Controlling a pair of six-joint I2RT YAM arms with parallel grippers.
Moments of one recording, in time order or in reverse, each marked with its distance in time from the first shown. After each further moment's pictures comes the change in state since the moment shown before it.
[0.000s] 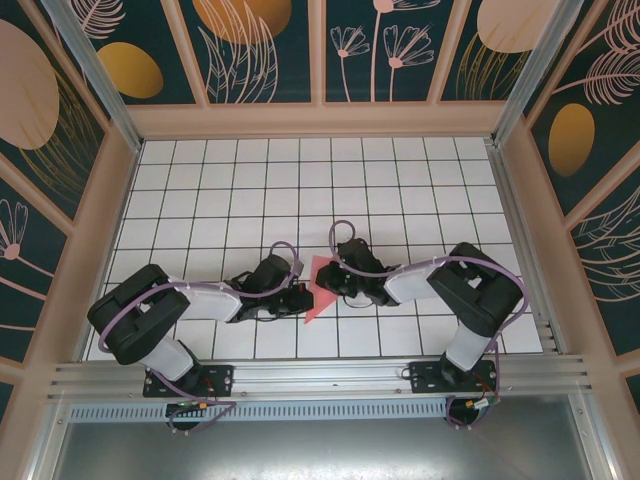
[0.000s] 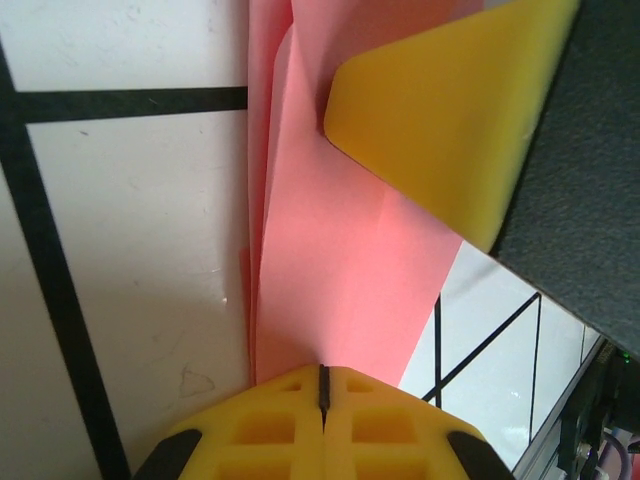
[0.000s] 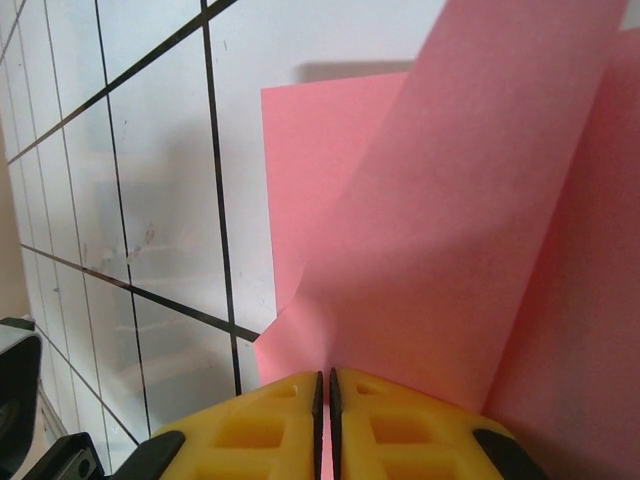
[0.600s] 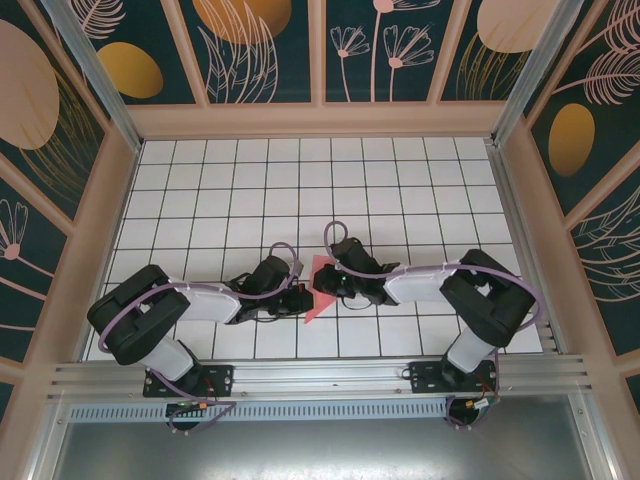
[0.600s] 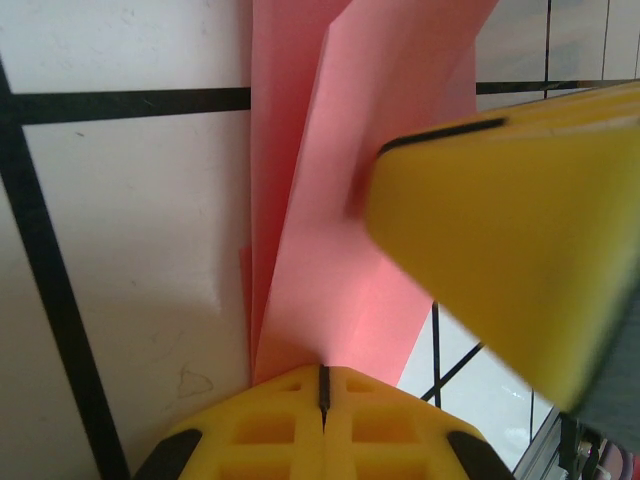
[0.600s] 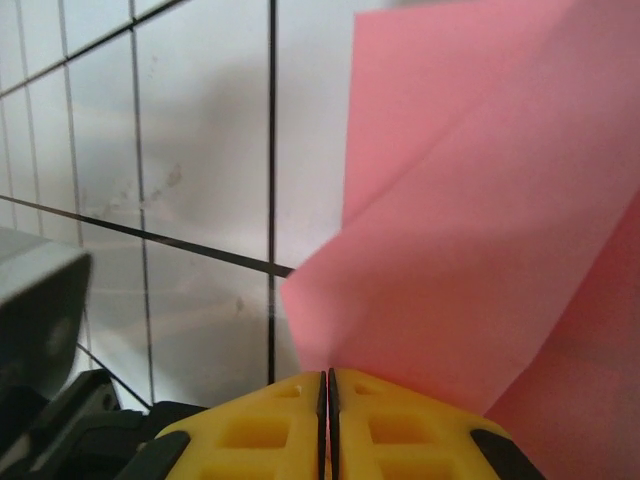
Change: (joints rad) left arm 0.000 -0.002 -0.013 0.026 -0.003 0.005; right arm 0.055 -0.063 0.047 -0.155 0.018 -0.066
